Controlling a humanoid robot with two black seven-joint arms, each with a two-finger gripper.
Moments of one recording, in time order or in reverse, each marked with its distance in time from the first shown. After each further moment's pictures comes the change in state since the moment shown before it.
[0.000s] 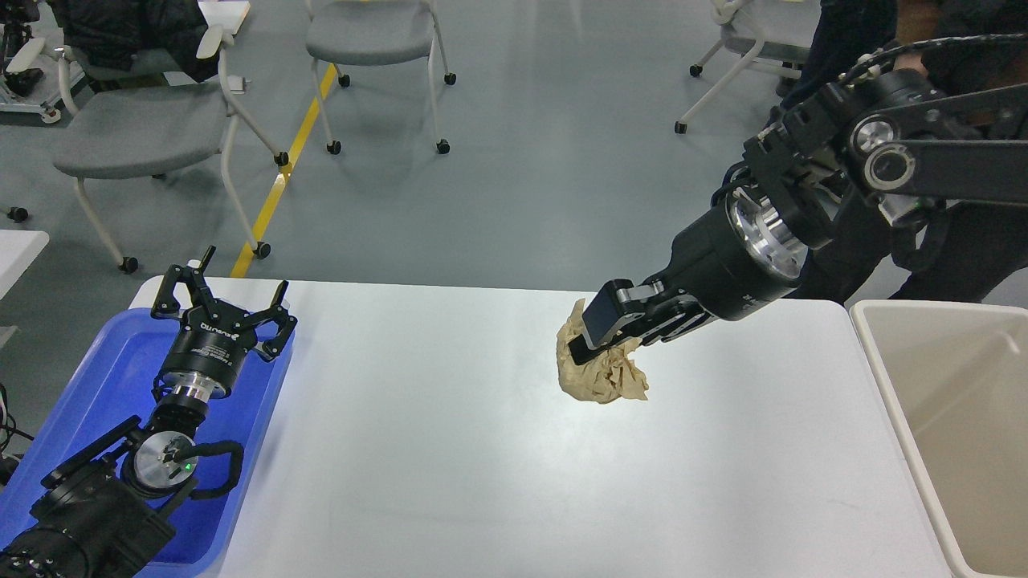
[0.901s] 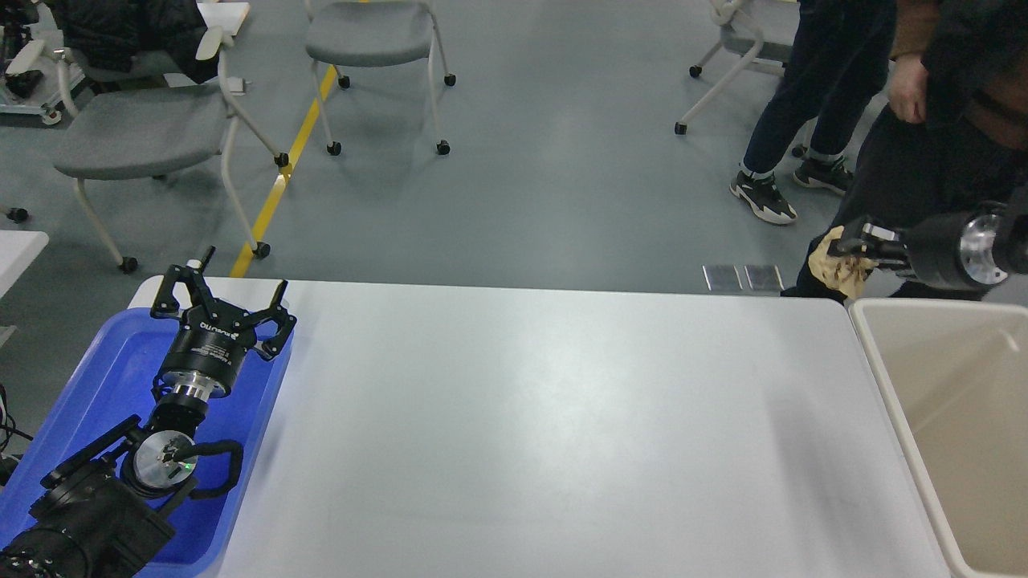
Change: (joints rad) left arm 0.000 0.000 0.000 0.000 -0.001 -0.002 0.000; right arm -0.734 -0.189 0.294 -0.738 -0.252 -0.367 0.007
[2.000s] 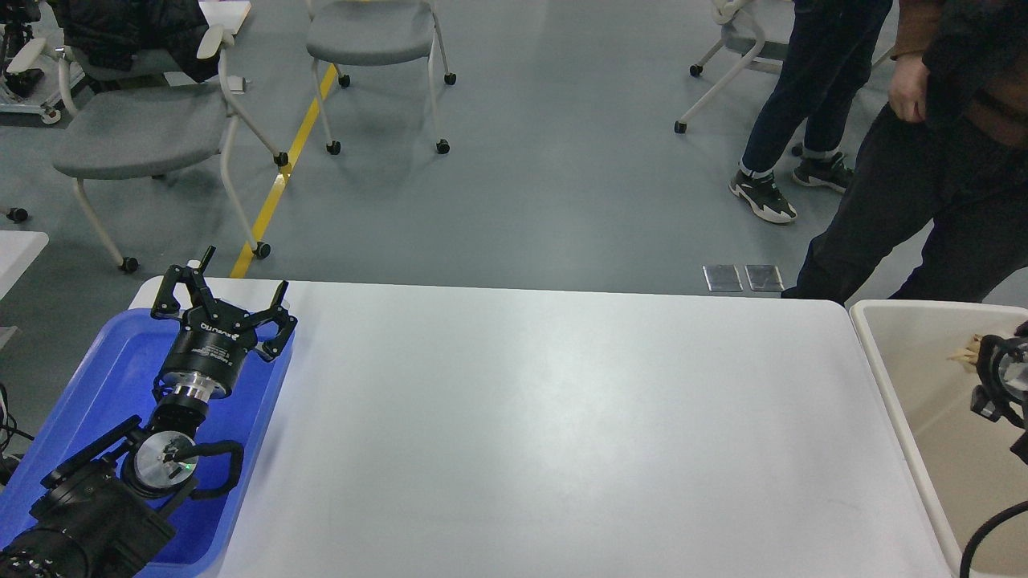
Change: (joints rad) left arm 0.000 0.000 0.000 0.000 -0.001 0.002 0.000; right arm -0.449 0.357 0.715 -0.761 0.832 -0.526 -0.346
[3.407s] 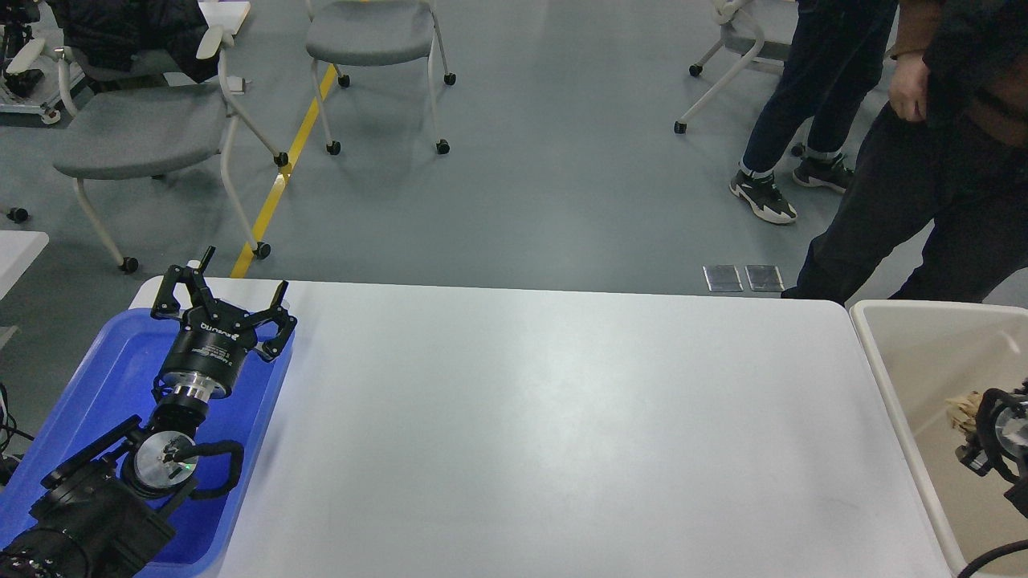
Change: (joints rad) left arm 0.000 0.000 0.000 0.000 0.000 0.003 0.000; right arm -0.127 0.011 0.138 -0.005 0.030 0.026 0.057
